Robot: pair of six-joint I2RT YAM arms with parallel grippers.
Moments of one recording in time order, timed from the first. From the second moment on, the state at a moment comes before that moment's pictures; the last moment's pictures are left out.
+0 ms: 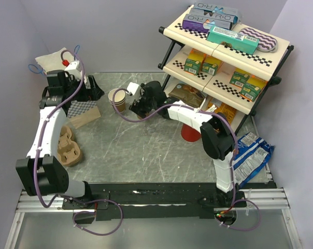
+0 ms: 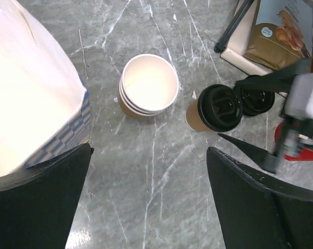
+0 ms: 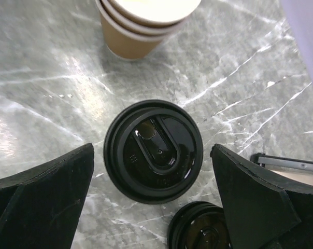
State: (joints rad) left arm 0.11 1.38 1.32 -0.44 0.47 -0.10; right arm 0.69 2.06 1.62 -0.13 -0.16 -0.49
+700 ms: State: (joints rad) left arm 0.01 1.83 1.71 -0.44 0.41 0.04; right arm 0.69 1.63 1.55 -0.31 -0.30 -0.43
